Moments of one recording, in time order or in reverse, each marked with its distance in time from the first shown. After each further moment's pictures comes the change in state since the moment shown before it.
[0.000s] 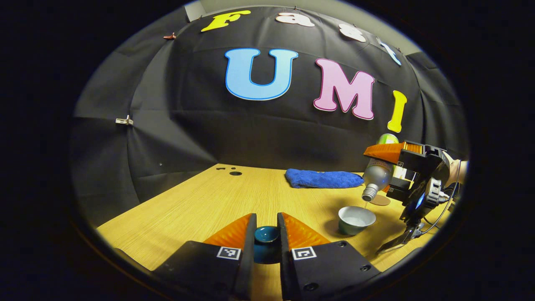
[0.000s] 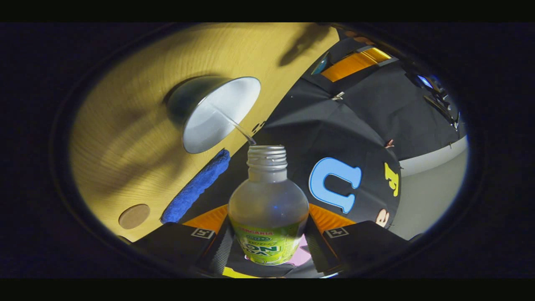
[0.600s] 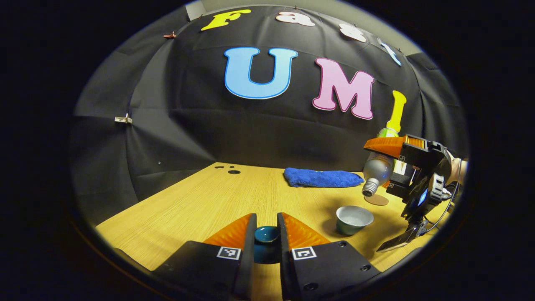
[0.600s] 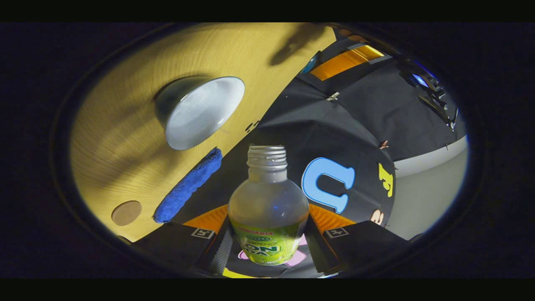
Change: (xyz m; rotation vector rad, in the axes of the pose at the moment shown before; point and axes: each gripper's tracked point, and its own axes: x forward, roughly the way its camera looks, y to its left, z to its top) left arm 0.000 -0.002 -0.002 -0.007 0.009 -0.013; right arm -0.006 -0.018 0.001 -0.024 0.004 -0.035
